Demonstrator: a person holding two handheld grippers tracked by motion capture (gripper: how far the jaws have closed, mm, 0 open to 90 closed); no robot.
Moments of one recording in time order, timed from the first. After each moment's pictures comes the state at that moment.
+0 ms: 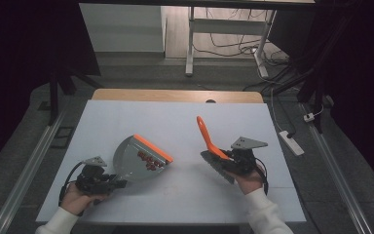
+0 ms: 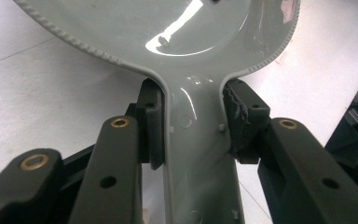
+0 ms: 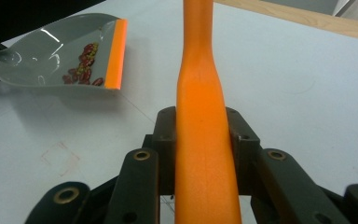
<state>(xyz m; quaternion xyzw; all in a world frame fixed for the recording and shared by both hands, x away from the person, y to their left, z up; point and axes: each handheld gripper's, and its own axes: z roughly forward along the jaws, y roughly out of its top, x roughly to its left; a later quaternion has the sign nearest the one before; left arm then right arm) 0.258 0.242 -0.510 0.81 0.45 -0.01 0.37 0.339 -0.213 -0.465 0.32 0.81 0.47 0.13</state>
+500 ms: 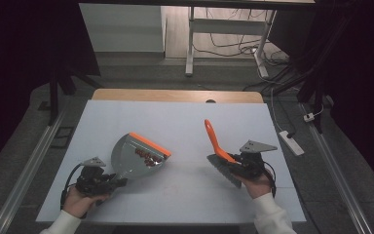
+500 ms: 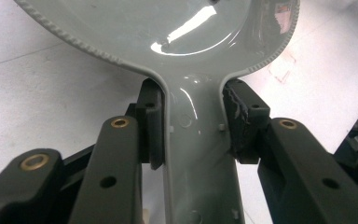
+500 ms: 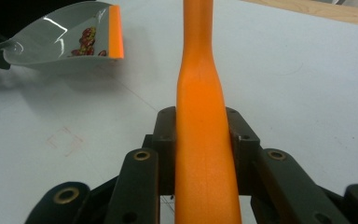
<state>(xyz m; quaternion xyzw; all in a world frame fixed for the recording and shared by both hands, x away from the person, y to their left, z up) 0.253 0.238 -0.509 0.78 0.48 0.01 0.39 0.330 -0.235 -0.465 0.33 0.81 0.47 0.12</state>
